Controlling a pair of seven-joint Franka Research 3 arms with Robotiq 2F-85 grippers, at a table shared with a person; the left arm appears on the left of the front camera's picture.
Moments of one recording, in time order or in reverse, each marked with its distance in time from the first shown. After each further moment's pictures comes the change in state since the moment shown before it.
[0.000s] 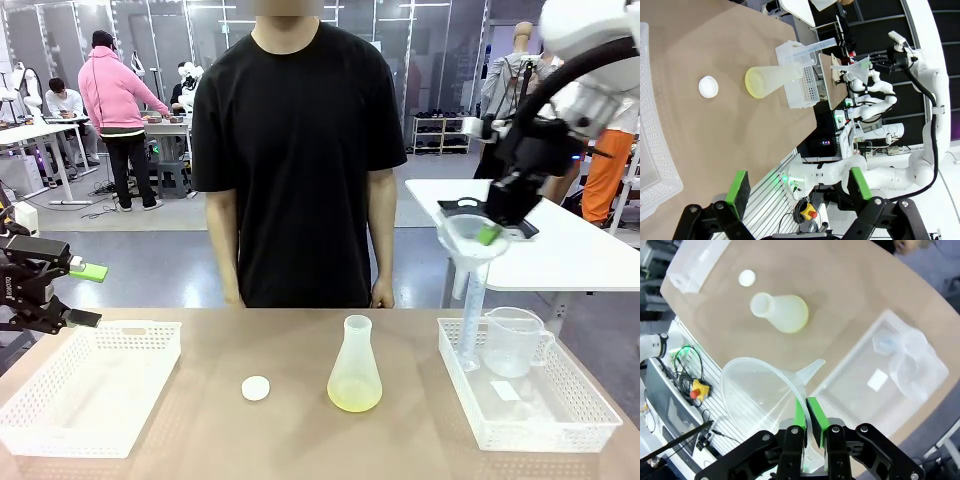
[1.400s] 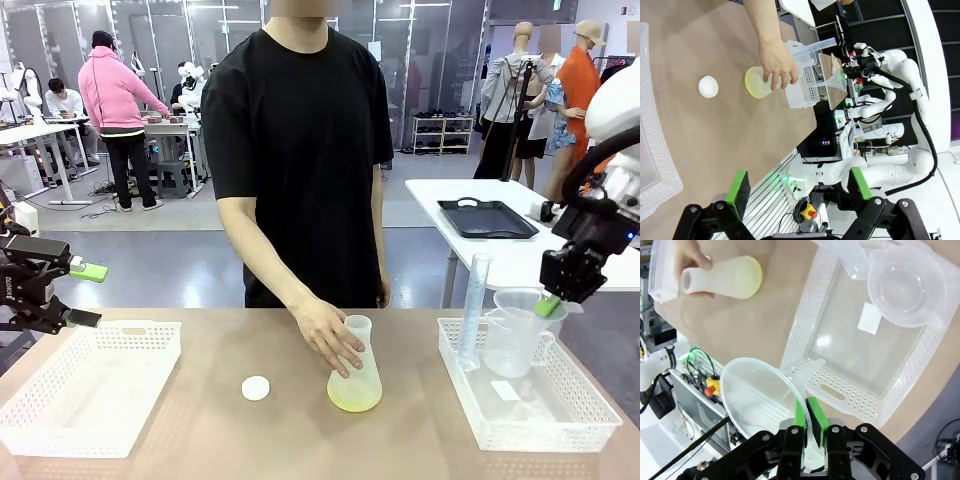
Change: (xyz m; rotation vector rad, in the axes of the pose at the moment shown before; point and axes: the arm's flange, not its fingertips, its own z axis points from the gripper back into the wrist) left arm 0.000 0.000 0.000 0.000 0.000 0.000; right arm -0.076 -0.115 -0.076 0.127 0.152 -0.340
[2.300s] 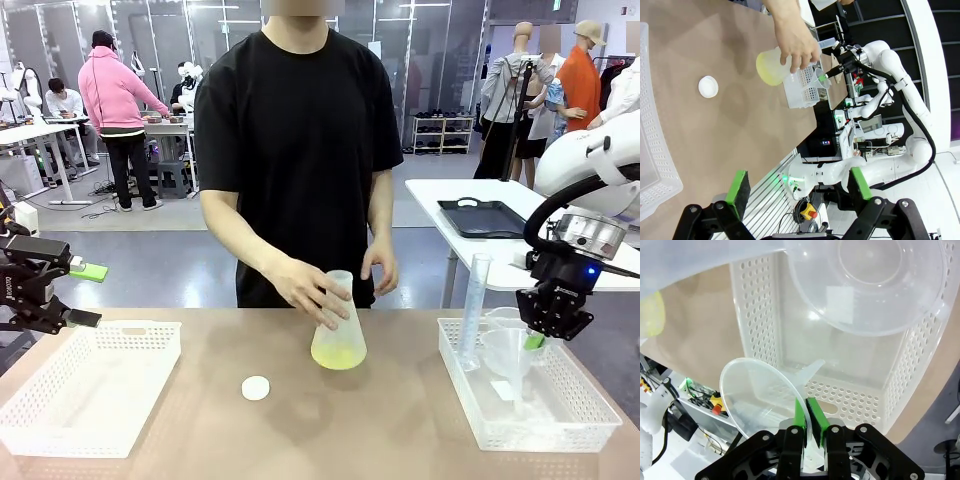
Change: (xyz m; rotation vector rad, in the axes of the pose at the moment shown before) left arm 0.000 0.000 0.000 0.000 0.000 0.000; right arm 0.034 -0.034 -0.064 -0.078 0.138 -0.302
